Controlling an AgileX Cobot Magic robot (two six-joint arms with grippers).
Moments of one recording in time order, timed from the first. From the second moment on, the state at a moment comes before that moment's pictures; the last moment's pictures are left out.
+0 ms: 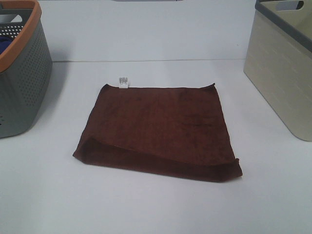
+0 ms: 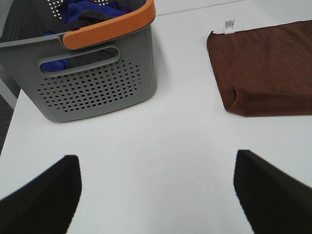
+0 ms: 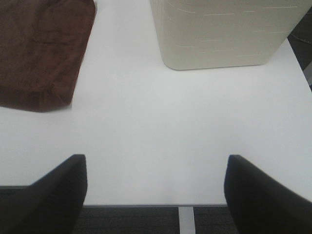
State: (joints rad) left arm 0.01 0.00 -0.51 -0.09 1.05 0.18; right arm -0.12 0.00 -0.50 0.08 1.06 -0.11
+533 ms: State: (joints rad) left arm 0.01 0.00 -0.51 -0.09 1.05 0.17; right arm -0.10 0.00 -0.50 0.08 1.06 -0.12
